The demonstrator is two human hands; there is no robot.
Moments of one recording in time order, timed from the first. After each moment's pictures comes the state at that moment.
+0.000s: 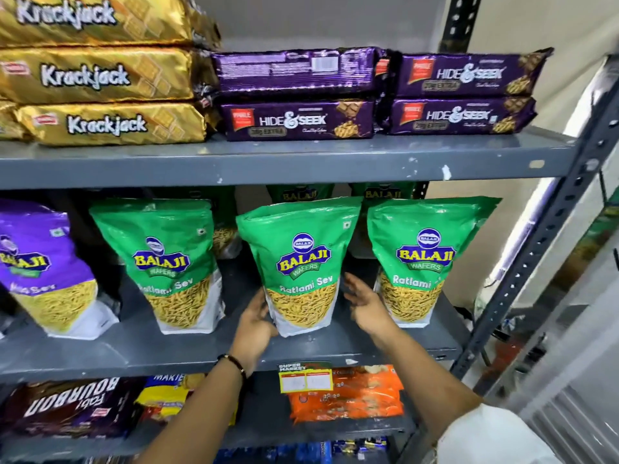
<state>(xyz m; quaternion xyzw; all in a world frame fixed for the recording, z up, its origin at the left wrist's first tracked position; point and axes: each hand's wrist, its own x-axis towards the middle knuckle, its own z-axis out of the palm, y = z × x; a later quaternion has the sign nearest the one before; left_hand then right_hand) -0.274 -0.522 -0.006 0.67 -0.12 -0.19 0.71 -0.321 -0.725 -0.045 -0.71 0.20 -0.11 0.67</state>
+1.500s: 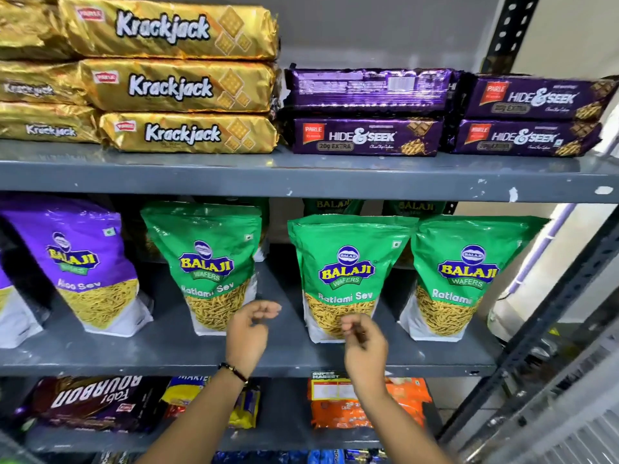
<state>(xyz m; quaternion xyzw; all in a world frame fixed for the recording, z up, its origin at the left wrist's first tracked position) -0.217 -0.459 -0.033 0.76 -0.12 -0.04 0.64 -0.325 -0.612 -0.055 -0.71 0.22 -0.37 0.56</state>
